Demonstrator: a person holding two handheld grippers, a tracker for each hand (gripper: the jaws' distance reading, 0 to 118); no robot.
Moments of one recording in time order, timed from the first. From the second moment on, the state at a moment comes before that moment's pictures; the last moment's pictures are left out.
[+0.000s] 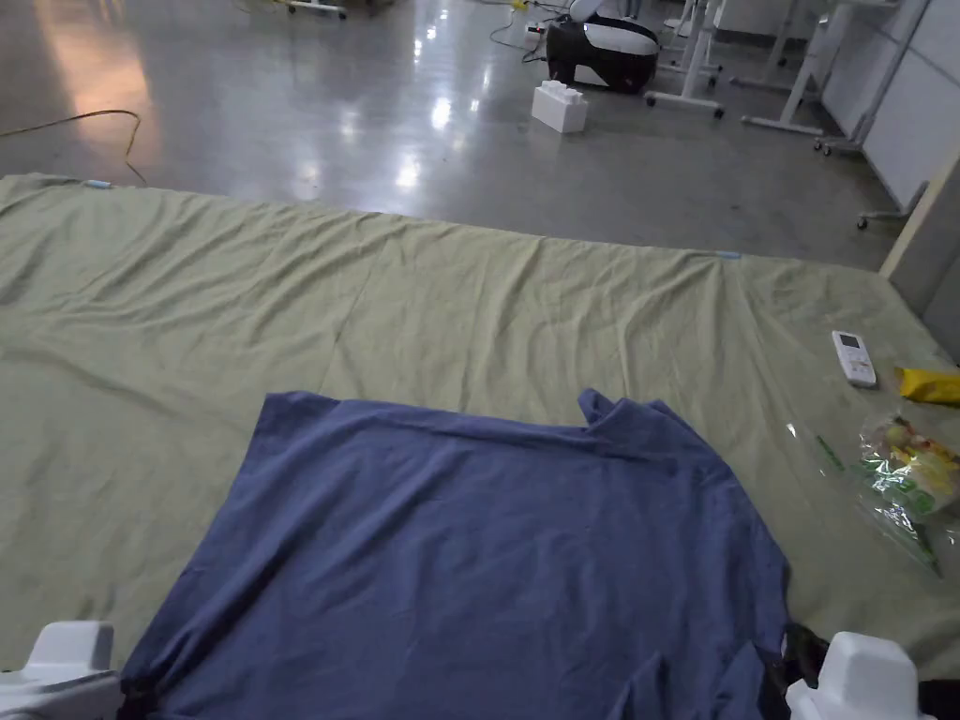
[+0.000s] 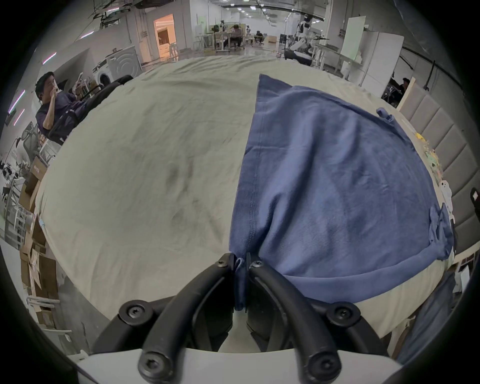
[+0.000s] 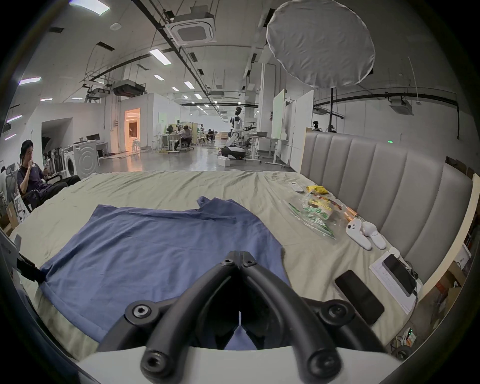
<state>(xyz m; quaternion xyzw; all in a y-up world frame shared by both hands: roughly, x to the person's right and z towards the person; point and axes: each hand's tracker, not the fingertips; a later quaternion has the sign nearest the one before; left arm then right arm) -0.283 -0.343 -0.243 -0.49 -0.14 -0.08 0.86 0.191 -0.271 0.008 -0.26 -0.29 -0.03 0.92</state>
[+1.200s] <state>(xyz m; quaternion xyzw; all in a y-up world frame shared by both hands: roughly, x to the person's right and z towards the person) -0.279 -0.331 -0.233 -0.47 -0.15 -0.09 0.86 0.225 -0.332 0.025 -0.50 -0.24 -0.02 0.83</state>
